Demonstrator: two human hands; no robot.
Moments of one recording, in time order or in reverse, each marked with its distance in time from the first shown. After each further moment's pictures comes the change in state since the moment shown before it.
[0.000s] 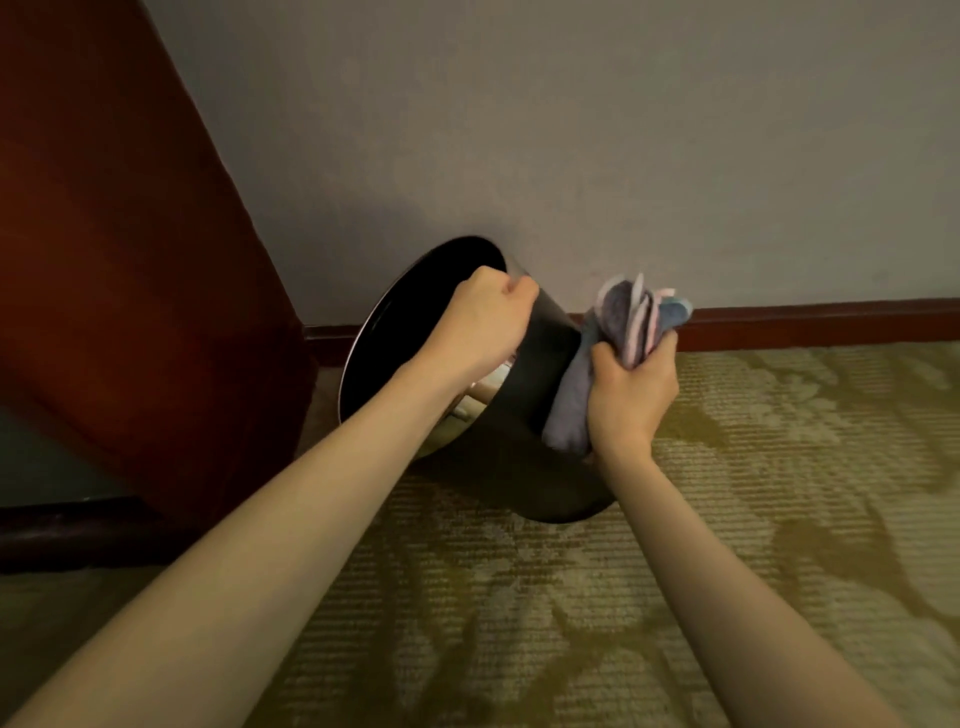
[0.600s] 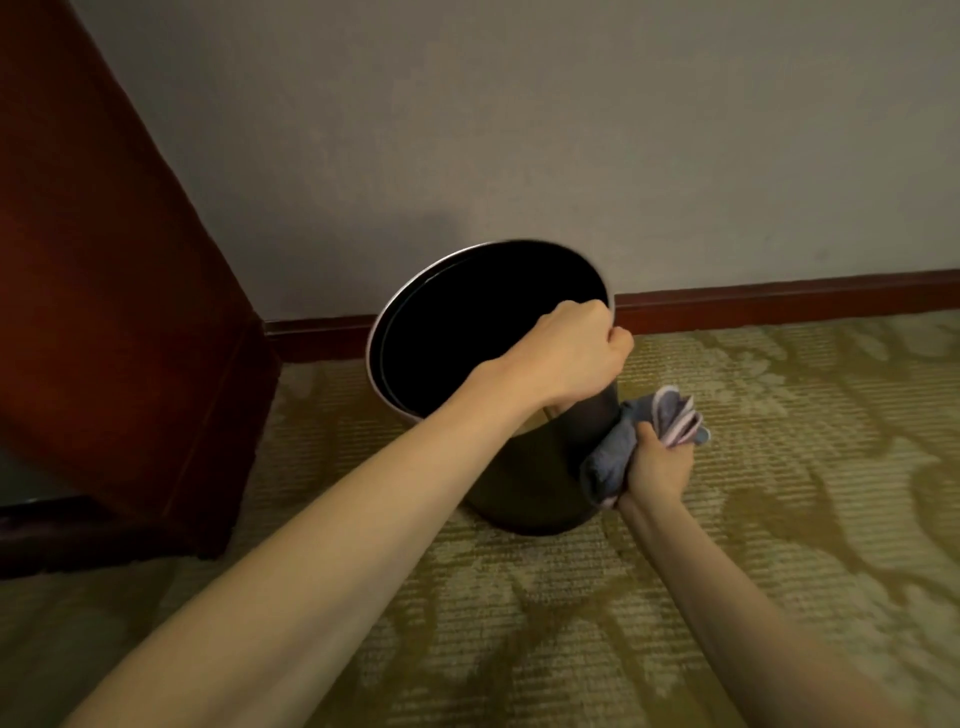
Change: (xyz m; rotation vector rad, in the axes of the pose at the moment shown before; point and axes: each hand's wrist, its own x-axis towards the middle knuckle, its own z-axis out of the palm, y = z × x) left_hand -0.024 0.049 0.089 0.315 -0.315 0.245; right_hand 0.006 0.103 -0.078 0.171 0.198 0.629
